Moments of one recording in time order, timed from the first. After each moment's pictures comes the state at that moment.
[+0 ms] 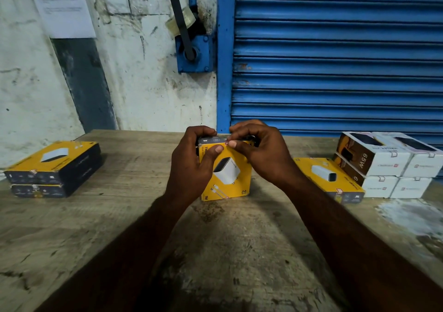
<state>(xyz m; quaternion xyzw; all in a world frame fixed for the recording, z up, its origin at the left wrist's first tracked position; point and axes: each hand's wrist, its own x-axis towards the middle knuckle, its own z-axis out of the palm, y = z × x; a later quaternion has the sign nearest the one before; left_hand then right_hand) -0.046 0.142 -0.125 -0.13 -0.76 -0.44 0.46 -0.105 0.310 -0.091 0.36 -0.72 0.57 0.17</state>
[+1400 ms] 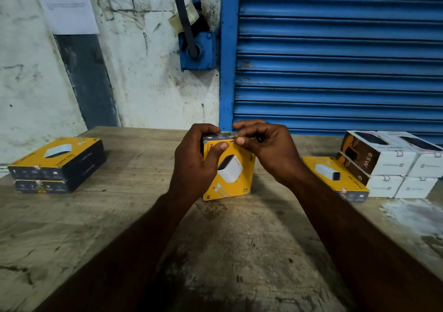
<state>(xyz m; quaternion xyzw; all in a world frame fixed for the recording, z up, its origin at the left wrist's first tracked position) -0.047 0.143 -0.125 -0.12 -0.76 -0.42 0.48 -0.101 0.315 -0.086 0.36 -0.69 0.62 0.11</state>
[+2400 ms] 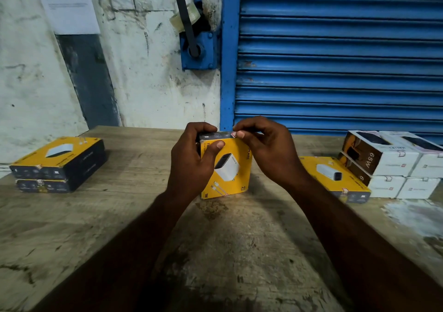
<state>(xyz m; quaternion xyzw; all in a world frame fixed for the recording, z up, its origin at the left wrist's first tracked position) -0.046 0.138 -0.126 -0.10 -0.75 -0.44 0.48 -0.095 0.309 -0.088 0.39 -0.70 0.57 0.21</state>
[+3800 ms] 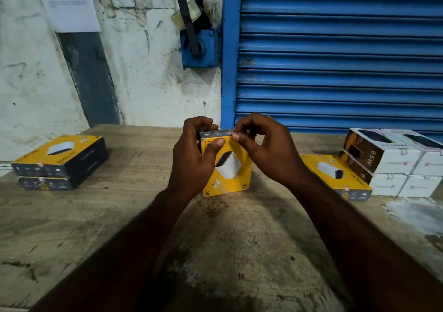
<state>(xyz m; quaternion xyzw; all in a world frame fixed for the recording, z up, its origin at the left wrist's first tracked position) -0.046 0.139 -0.125 -0.11 -0.74 -0.46 0.47 -0.095 0.311 -0.088 0.41 -0.73 0.48 0.25</state>
